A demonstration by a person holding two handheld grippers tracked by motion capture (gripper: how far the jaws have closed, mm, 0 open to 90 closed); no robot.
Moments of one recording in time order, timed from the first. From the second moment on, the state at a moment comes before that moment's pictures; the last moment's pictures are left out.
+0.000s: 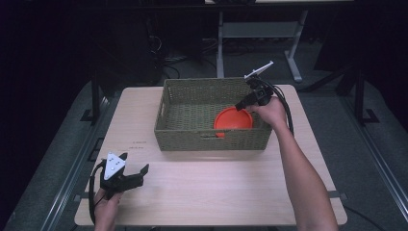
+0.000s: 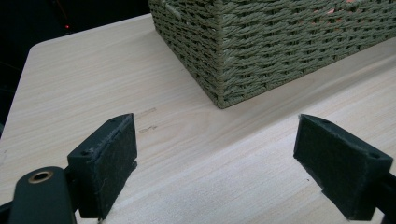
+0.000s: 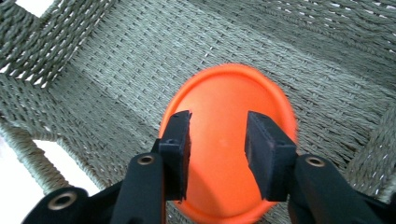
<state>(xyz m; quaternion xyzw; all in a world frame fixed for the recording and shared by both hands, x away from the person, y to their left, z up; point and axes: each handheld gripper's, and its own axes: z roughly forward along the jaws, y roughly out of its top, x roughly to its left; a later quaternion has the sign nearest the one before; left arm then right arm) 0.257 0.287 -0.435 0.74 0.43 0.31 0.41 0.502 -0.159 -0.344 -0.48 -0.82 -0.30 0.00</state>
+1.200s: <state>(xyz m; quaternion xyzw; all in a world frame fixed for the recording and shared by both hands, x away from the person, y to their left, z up) 0.255 0.286 -0.434 0.74 0.43 0.31 0.41 0.468 -0.186 -0.334 -0.46 -0.81 -0.36 0.05</state>
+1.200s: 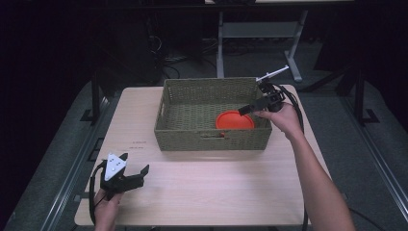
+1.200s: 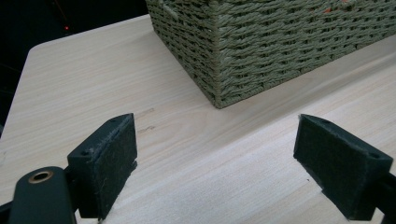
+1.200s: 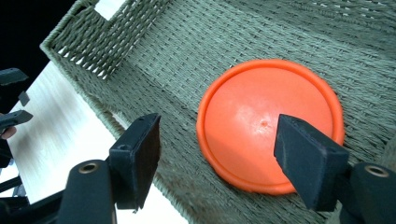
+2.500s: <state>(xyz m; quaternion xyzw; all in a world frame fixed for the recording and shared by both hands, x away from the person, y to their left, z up) 0.255 0.285 -0.435 0.75 0.42 0.31 0.41 0.399 -0.218 -0.323 -0.42 -0.81 -0.39 0.04</state>
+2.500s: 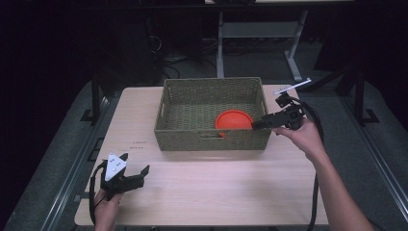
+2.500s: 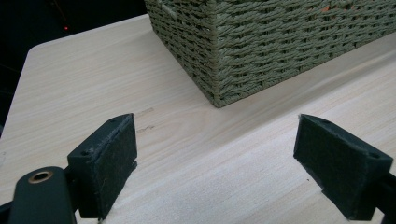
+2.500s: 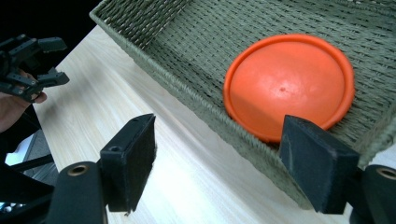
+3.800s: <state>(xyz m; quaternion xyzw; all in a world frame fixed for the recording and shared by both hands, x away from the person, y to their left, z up) 0.254 0.283 -0.435 0.75 0.42 0.31 0.41 0.337 -0.259 -0.343 -0.42 -0.80 -0.42 0.03</state>
